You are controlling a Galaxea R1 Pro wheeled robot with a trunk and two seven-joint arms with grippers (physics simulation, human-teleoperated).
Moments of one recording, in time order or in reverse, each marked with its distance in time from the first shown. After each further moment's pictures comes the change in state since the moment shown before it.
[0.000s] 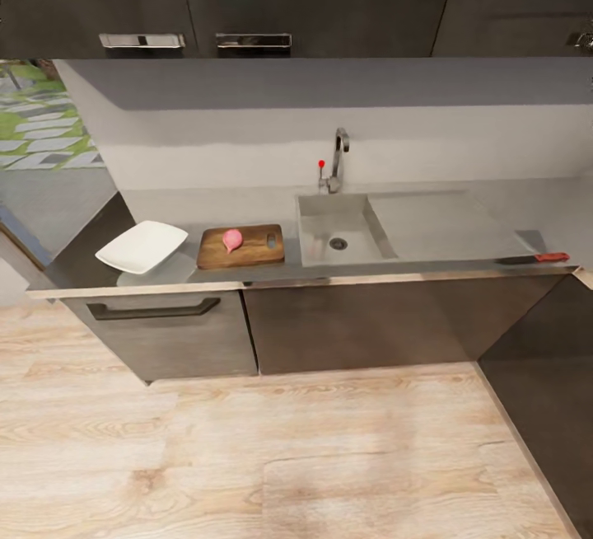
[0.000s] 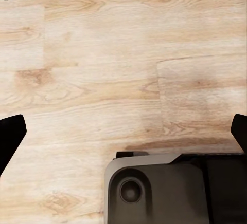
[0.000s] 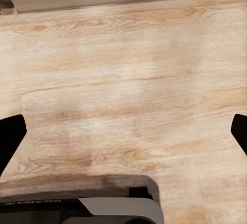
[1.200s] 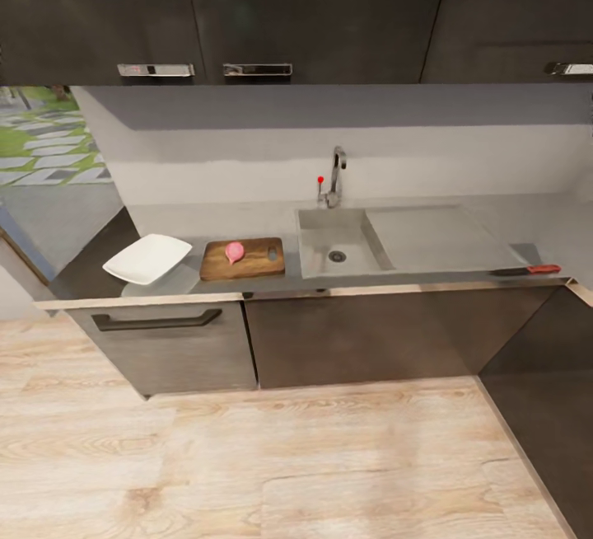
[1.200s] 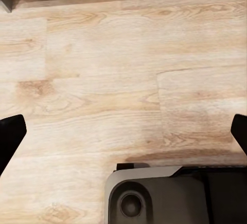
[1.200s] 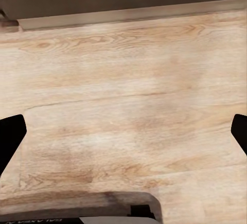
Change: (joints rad) left arm -0.001 -0.001 0.000 0.015 0.000 0.000 0.000; right arm 0.000 0.002 0.001 0.001 0.001 0.000 0.000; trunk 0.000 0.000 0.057
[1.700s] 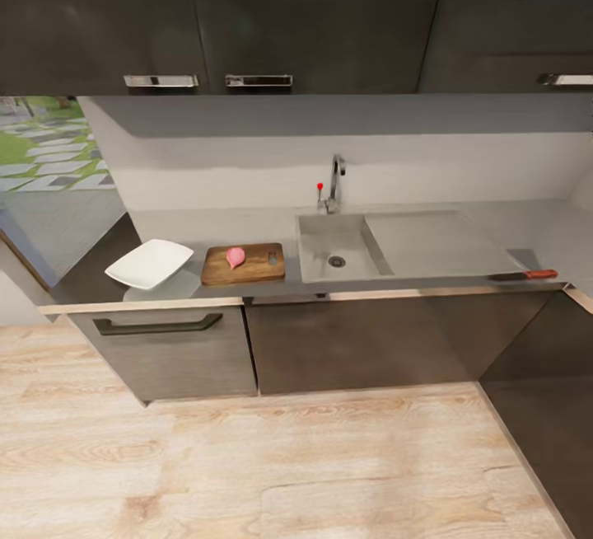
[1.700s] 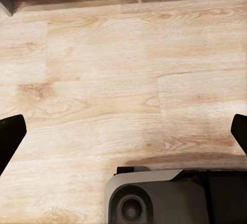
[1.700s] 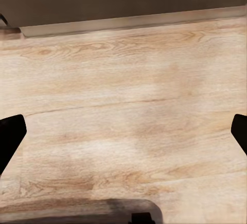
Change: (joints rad) left arm 0.000 -0.001 0.000 0.010 0.000 0.001 0.000; right arm 0.000 0.001 0.000 0.000 0.000 0.000 0.000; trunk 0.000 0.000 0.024
